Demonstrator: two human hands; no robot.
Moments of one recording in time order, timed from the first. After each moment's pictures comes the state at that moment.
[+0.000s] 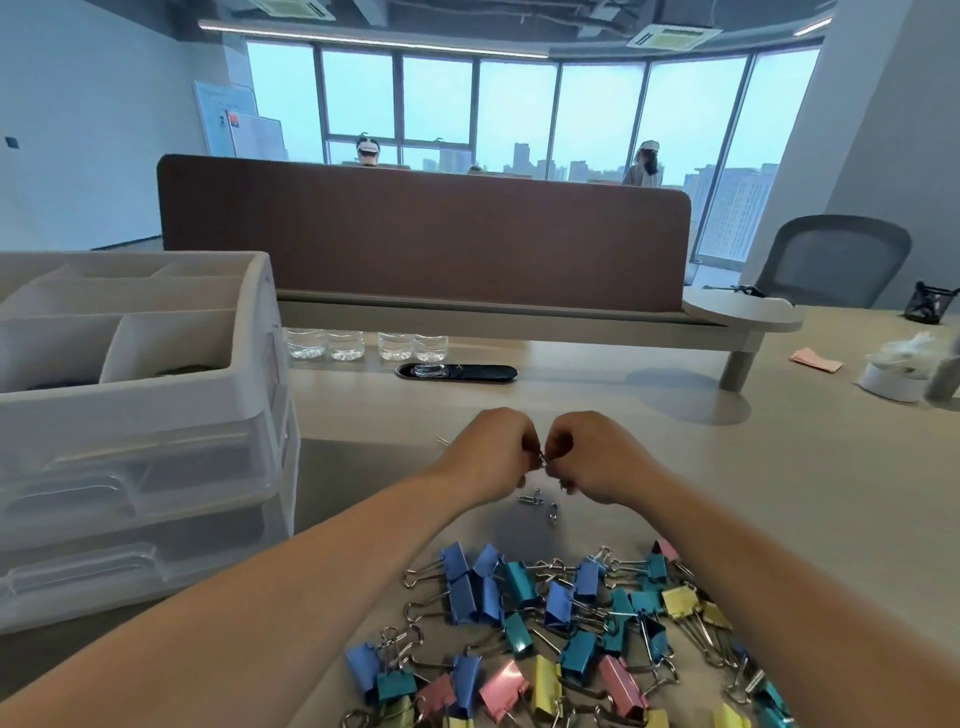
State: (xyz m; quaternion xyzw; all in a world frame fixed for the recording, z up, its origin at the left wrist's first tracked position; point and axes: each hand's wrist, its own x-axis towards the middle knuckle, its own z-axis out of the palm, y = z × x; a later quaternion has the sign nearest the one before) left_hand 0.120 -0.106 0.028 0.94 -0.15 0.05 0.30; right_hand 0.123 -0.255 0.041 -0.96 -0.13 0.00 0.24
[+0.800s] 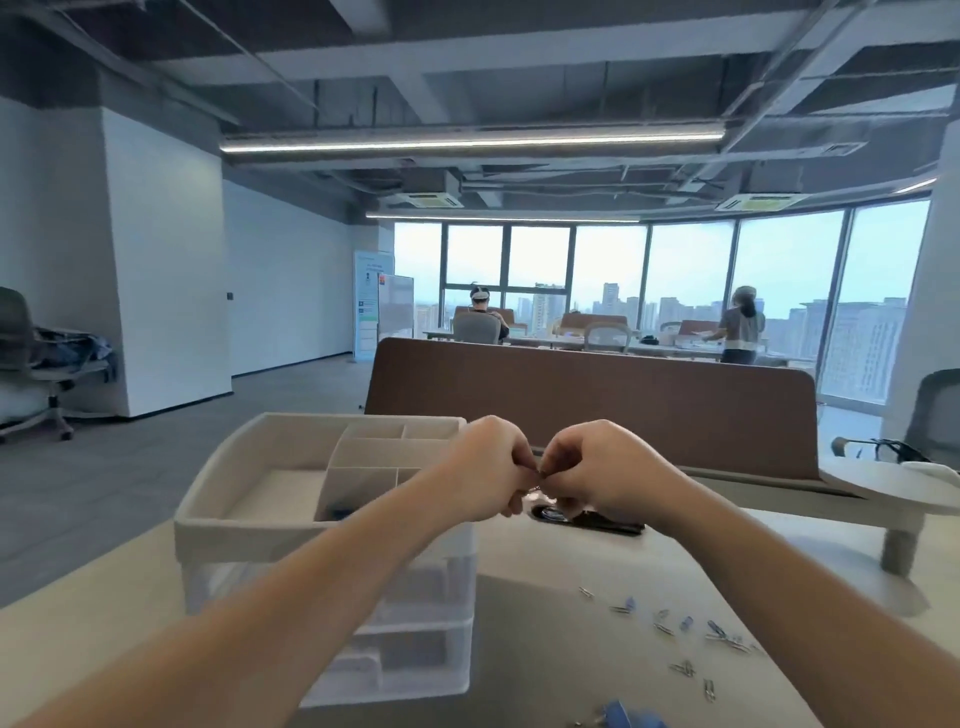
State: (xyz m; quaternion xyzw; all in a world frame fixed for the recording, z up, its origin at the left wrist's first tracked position) left_hand 0.002 0.049 0.193 0.93 -0.07 0.16 0.33; right_hand 0.050 -0.109 0.202 -0.89 -0.30 -0.04 0.33
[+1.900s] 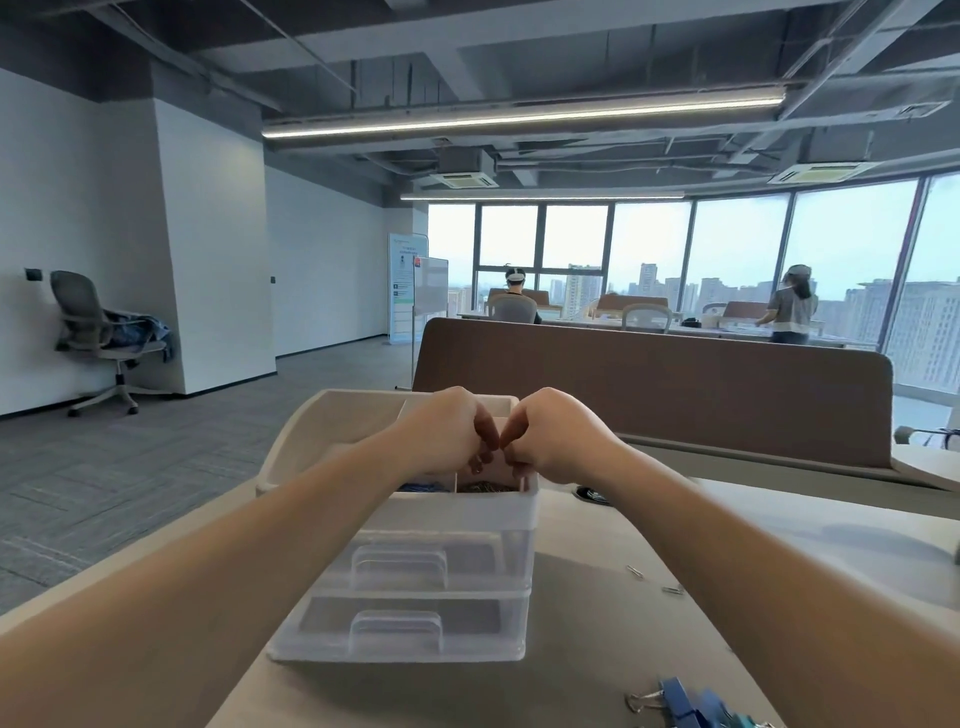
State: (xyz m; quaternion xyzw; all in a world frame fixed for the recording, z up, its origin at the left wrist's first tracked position) left_hand -0.011 0.134 0.195 0.96 0.00 0.13 0.26; right_hand 0.050 -0.008 0.195 -0.91 -0.33 -0.08 0.23
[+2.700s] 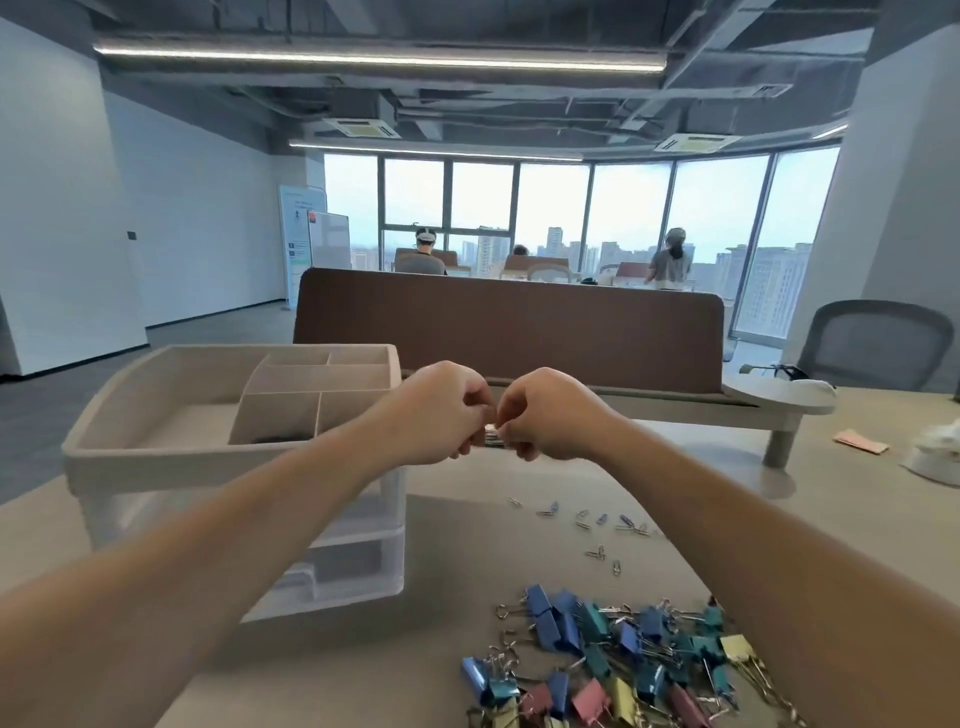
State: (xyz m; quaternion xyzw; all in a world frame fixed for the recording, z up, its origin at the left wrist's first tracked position) left_hand -0.001 0.022 0.171 0.94 -0.12 0.15 0.29; right_hand 0.051 -0.134 0.172 -0.94 -0.25 -0.04 0.24
